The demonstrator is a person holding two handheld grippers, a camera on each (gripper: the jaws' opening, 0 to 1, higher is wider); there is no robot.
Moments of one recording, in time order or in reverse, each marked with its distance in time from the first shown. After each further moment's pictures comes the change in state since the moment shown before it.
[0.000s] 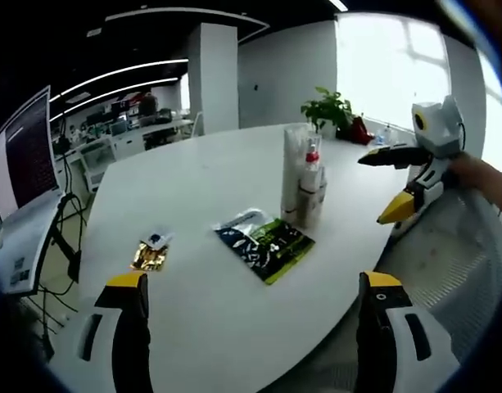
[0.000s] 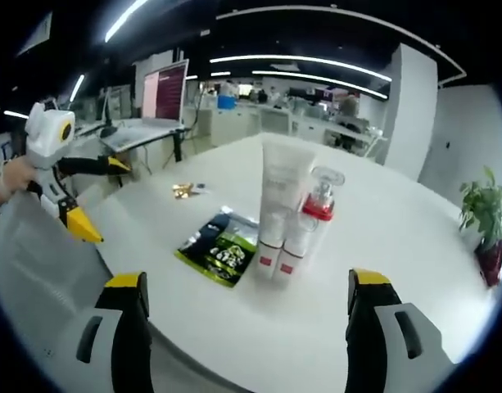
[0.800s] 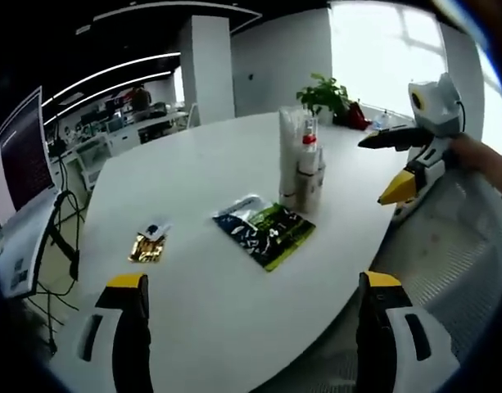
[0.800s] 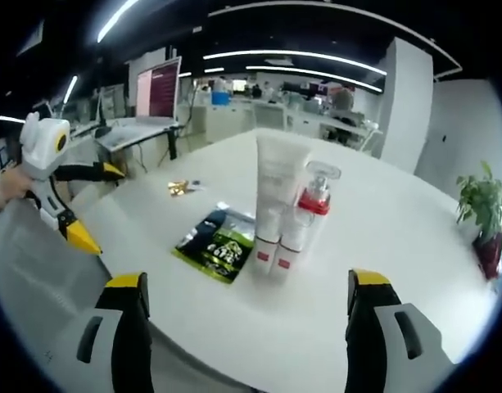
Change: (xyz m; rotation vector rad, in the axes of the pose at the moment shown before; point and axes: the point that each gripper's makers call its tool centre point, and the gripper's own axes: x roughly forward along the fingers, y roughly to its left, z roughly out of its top) left arm 0.004 -0.001 -0.014 0.021 0.059 -0.011; right arm 0.002 -0.002 -0.004 0.006 0.032 -0.014
